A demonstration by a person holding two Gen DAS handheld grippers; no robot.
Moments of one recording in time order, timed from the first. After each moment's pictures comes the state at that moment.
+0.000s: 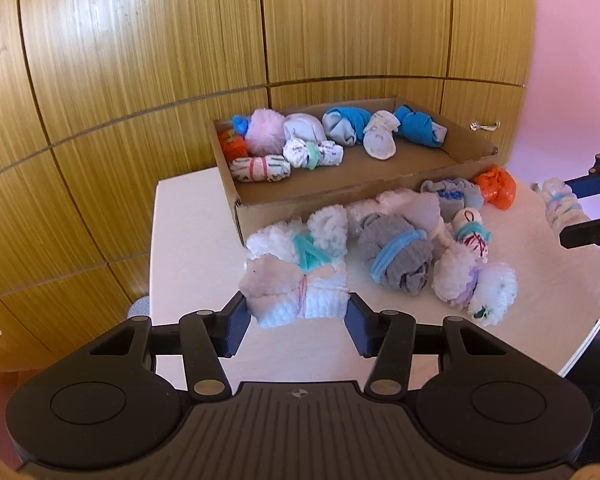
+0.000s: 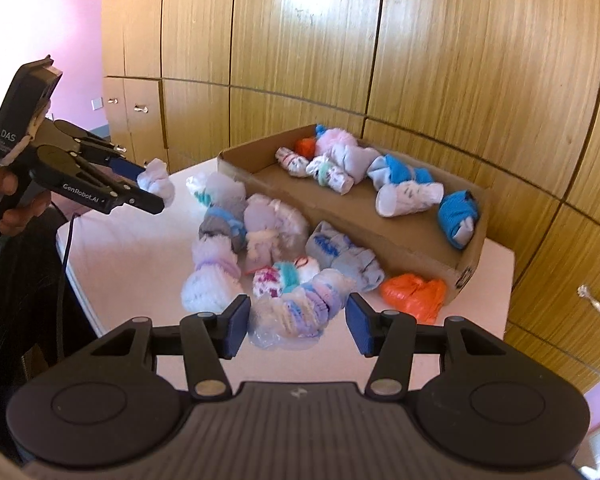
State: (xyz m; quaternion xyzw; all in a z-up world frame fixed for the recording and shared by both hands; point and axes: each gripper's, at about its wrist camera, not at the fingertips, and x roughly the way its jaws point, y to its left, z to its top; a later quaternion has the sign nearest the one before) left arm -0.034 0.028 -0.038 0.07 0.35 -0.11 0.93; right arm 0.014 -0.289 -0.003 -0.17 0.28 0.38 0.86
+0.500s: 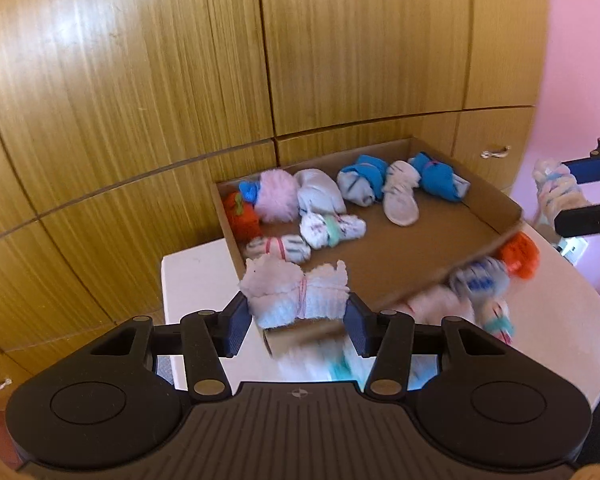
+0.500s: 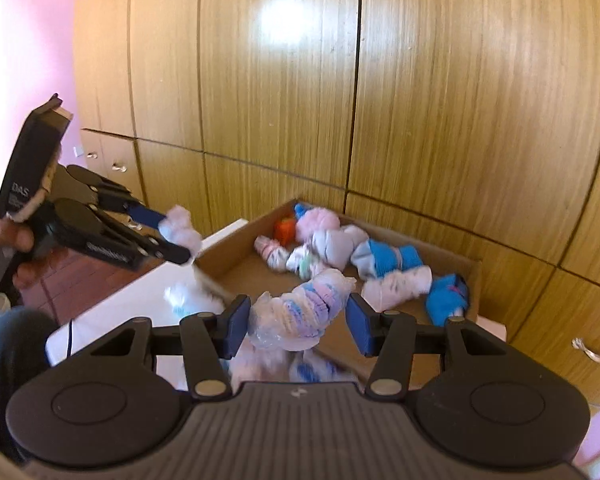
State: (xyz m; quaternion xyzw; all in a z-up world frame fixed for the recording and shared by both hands) left arm 0.057 0.019 0.011 0.09 0.36 -0.12 0.92; right arm 0.075 -0.243 0.057 -0.12 0.27 0.37 0.88
